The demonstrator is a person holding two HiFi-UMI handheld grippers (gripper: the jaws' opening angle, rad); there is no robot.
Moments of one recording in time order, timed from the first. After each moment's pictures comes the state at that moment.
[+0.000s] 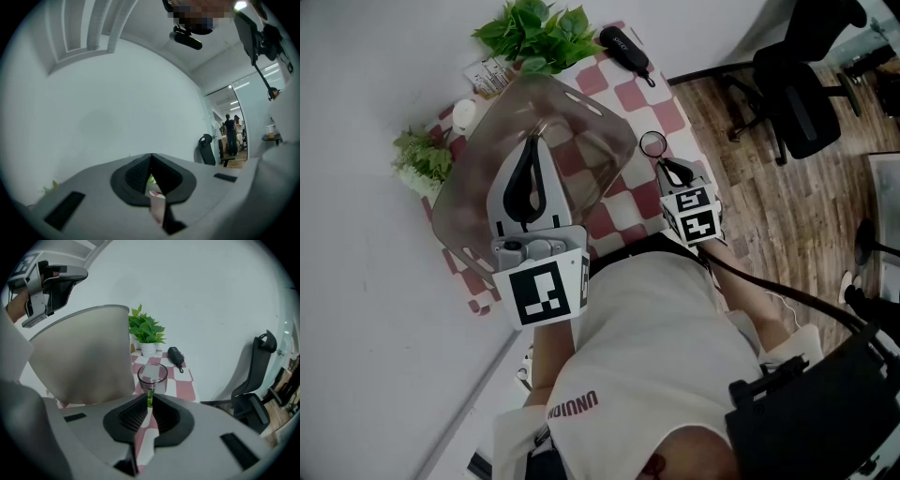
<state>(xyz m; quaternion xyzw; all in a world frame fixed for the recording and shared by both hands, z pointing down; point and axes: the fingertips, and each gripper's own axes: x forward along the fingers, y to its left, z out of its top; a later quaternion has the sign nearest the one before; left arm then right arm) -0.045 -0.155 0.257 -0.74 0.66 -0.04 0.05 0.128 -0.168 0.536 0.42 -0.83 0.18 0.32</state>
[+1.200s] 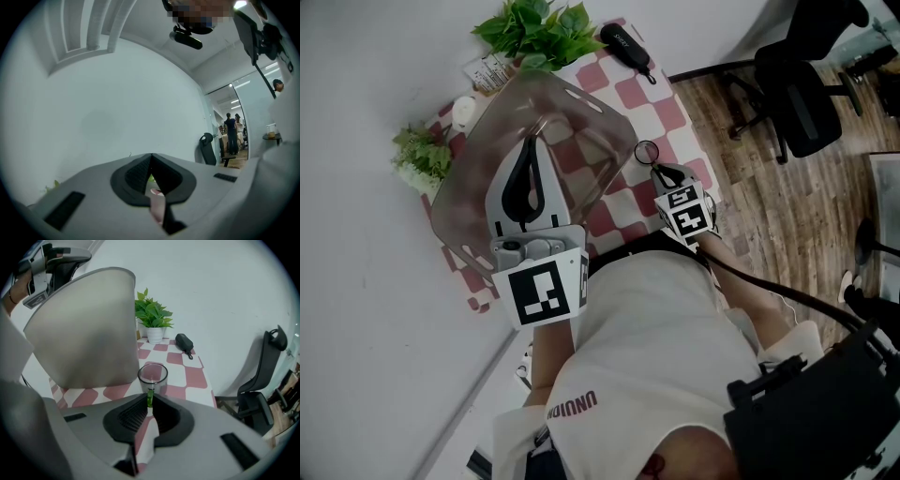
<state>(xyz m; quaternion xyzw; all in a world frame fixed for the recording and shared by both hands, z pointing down) -0.047 -0.154 0.260 -0.74 0.67 -0.05 0.04 0.120 -0.155 0.586 0.37 -0.83 0.19 0.36</state>
